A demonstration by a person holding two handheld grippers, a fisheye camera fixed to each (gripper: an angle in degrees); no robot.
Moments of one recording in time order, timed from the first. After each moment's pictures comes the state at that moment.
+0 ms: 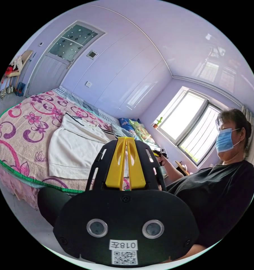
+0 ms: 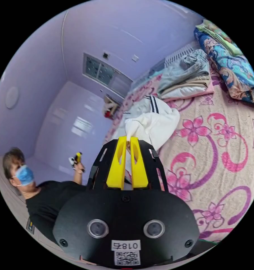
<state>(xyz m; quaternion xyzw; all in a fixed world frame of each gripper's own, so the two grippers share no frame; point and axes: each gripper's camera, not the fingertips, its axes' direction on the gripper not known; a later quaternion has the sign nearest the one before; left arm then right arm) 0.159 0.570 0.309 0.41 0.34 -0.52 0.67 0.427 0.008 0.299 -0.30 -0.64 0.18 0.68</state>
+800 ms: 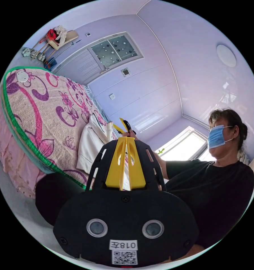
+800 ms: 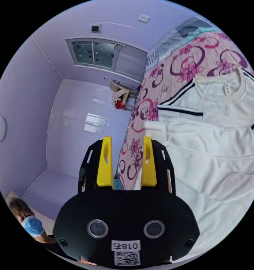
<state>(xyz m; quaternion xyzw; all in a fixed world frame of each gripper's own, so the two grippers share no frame) 0.134 0.675 0.445 0.44 0.34 -0.65 0.52 -0.150 -0.080 0.397 -0.40 -0.69 0.18 0.58</state>
